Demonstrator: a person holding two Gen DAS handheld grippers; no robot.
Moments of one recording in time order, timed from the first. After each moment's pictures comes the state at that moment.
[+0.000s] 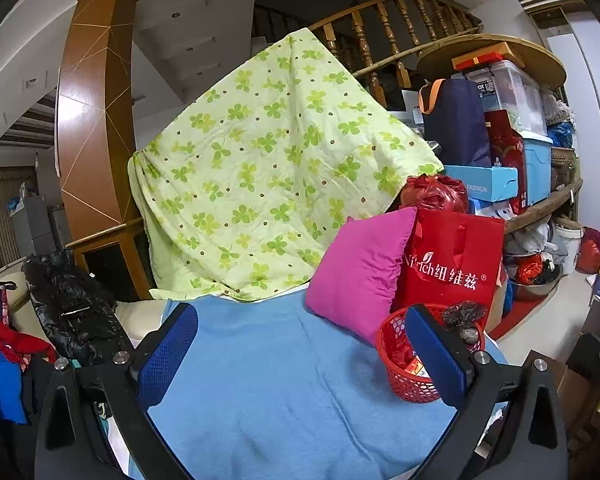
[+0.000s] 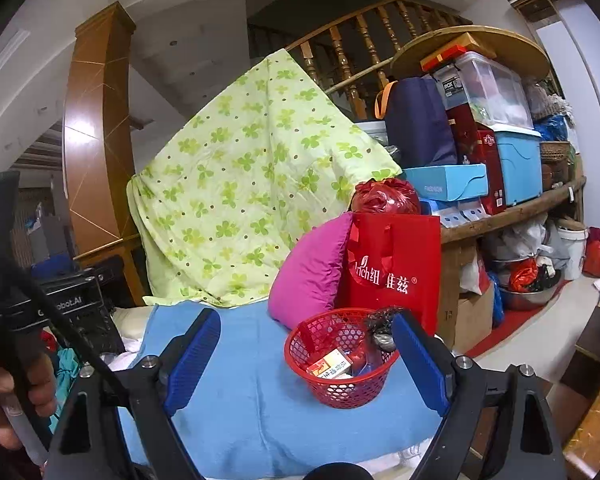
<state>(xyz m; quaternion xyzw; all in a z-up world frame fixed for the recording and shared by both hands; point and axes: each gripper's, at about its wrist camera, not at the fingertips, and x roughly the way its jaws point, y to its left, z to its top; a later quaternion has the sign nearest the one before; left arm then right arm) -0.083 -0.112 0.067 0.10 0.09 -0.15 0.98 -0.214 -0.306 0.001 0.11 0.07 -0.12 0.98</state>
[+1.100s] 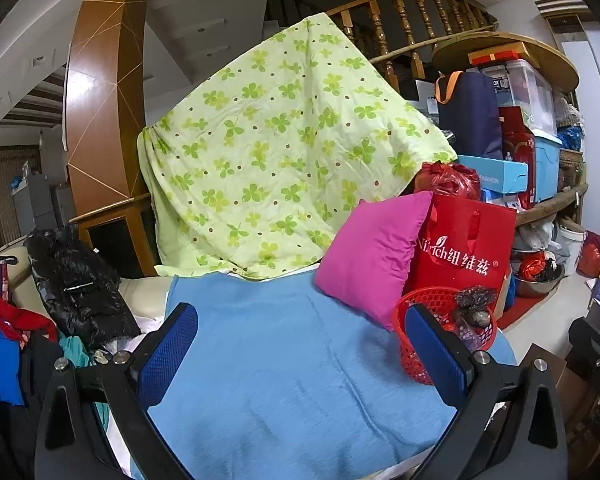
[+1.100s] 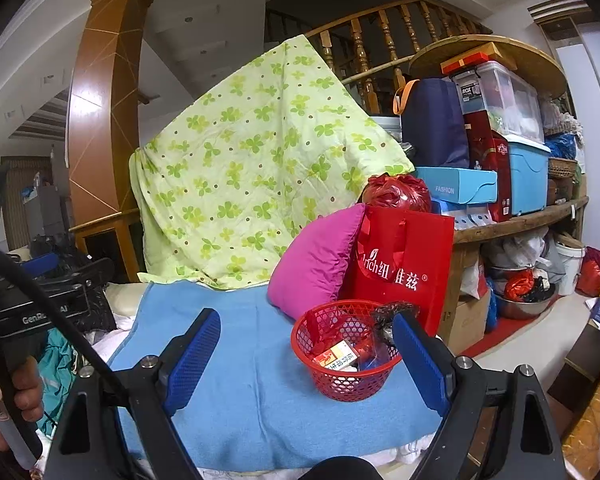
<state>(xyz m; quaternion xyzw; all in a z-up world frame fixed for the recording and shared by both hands) -0.072 -0.068 0.046 0.08 0.12 -0.14 0.98 -0.186 -0.271 0.001 0.08 0.10 -0.13 0.98</state>
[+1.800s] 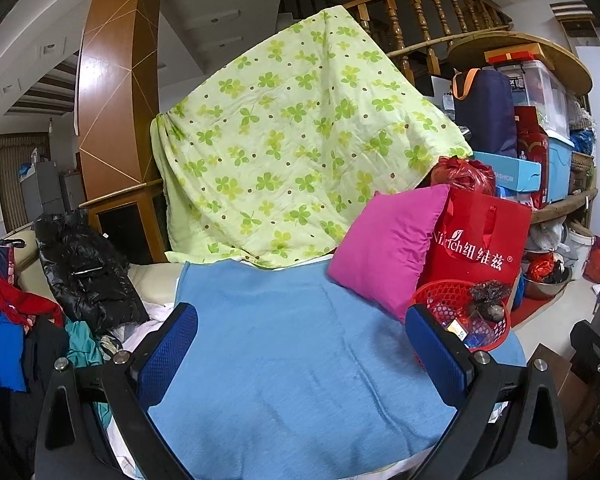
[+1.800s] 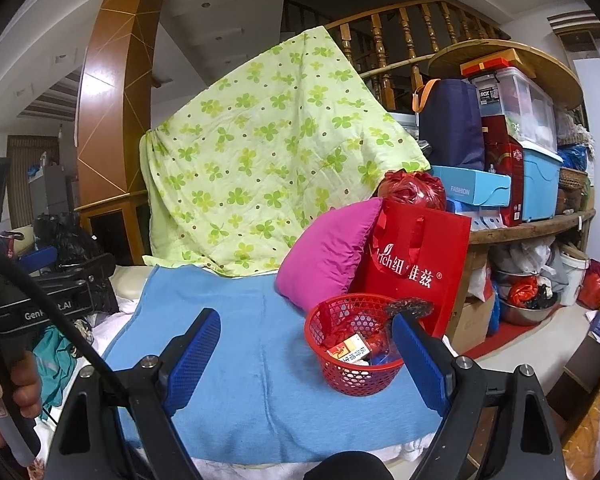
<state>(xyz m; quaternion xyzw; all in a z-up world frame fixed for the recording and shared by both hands) -0.063 -0.047 0.036 0.07 0.14 -0.13 0.98 -0.168 -0.254 -0.005 0.04 0.12 -0.11 0.99</state>
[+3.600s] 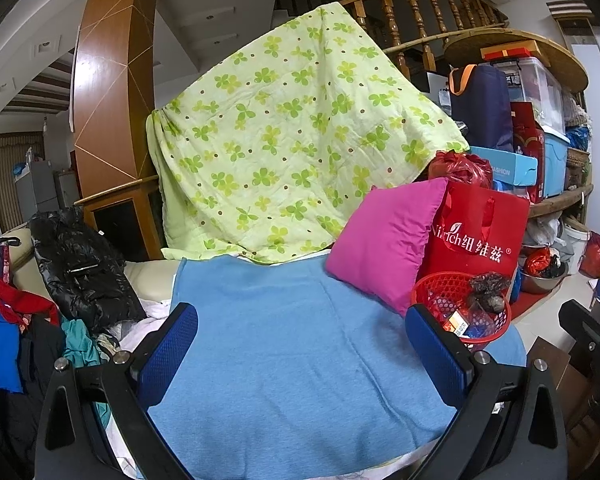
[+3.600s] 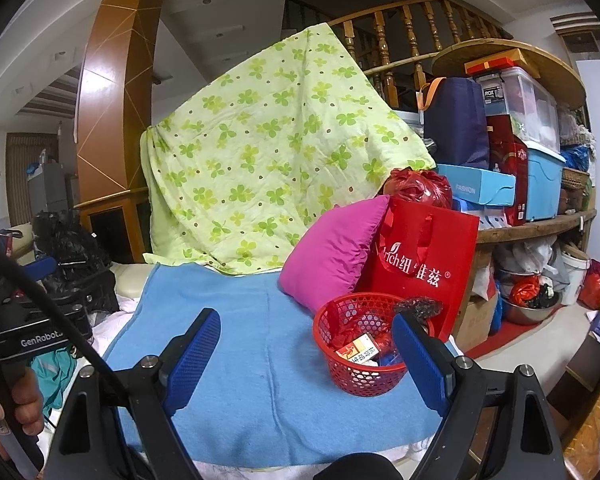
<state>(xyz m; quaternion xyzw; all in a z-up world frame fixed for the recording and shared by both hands) -0.062 -0.038 0.021 0.07 0.14 -0.14 0.98 -0.157 -0.233 -0.002 0.04 0.12 -0.12 0.98</state>
